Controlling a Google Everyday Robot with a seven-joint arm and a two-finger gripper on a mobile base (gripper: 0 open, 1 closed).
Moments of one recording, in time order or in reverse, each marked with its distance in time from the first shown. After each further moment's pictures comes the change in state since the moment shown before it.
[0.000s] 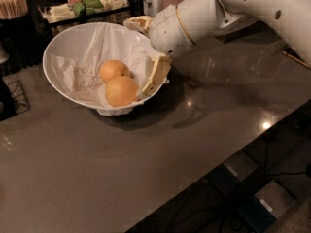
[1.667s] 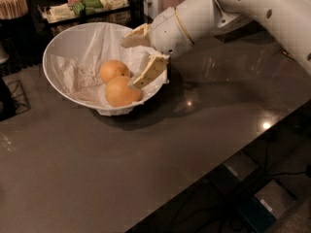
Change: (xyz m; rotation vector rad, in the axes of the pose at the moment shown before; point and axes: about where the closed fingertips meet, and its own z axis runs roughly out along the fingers) arm 0.012 -0.002 0.005 -0.055 -0.023 0.059
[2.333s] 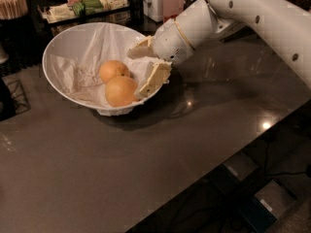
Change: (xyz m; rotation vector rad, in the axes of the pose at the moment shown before) arm 0.034 0.007 0.009 -0.076 0.052 0.116
